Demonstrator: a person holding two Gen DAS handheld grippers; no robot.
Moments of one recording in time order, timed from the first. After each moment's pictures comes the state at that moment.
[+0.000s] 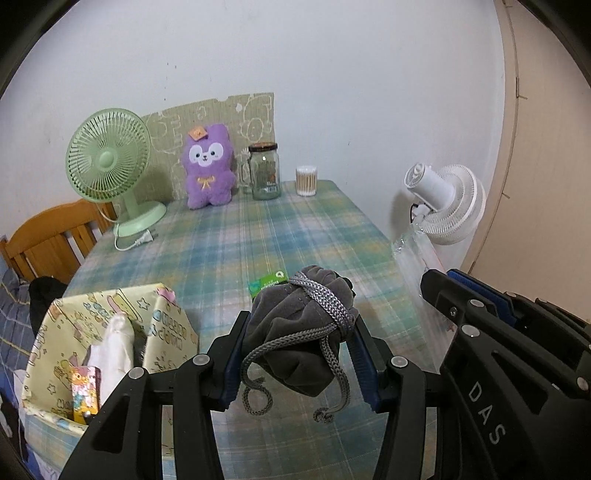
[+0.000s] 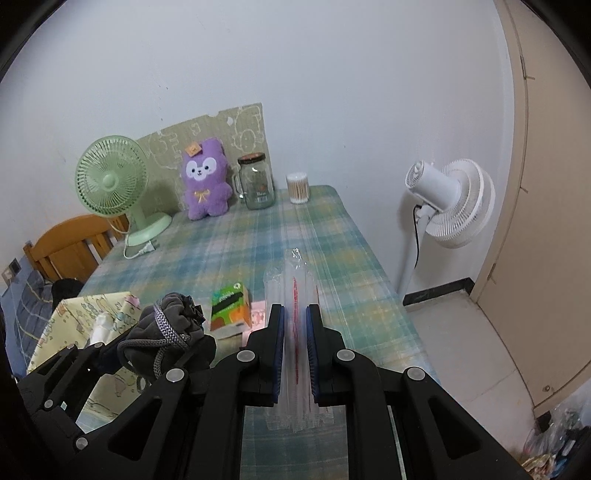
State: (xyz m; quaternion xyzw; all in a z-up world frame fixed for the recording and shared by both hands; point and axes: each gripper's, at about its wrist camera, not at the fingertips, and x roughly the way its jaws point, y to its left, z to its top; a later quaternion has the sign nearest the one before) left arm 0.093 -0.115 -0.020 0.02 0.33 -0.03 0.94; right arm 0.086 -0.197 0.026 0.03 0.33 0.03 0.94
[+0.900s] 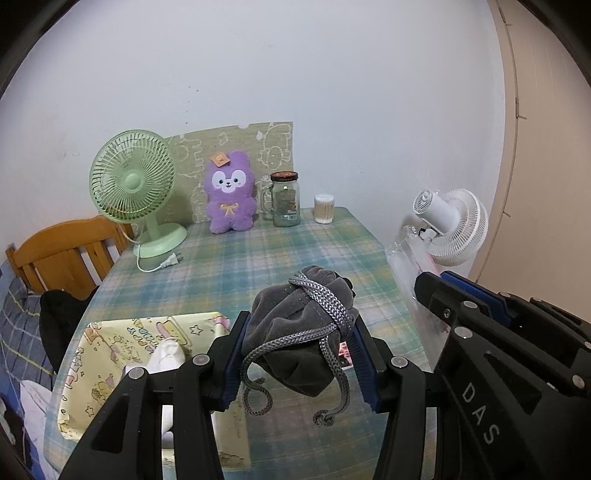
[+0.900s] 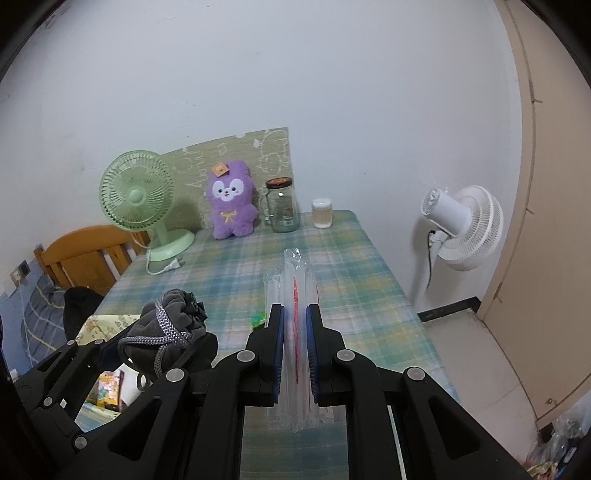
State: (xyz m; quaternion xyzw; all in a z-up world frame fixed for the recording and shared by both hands) left arm 0.077 -0.066 0.009 0.02 0.29 -0.03 0.95; right arm 0.076 -0.148 0.055 0.02 0.30 0.05 0.95
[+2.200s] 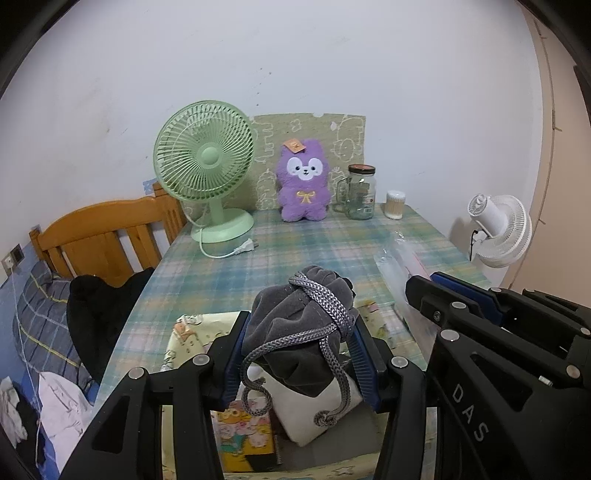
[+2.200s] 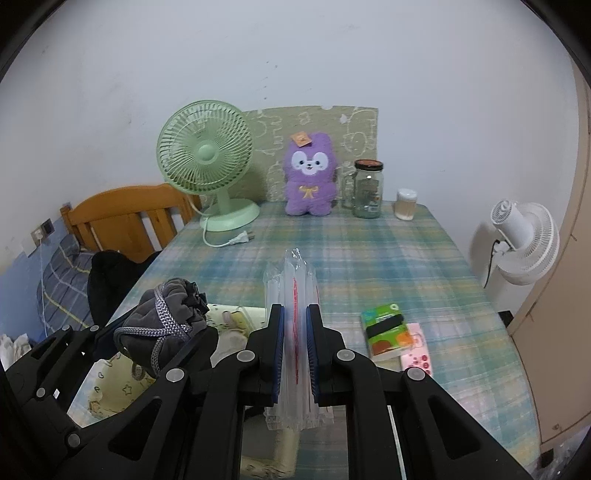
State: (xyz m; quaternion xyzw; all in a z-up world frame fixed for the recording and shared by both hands) left arm 0.081 0.068 -0.009 0.01 0.30 0.02 0.95; right arm 0.106 -0.004 0.031 -0.02 0.33 0.12 0.93
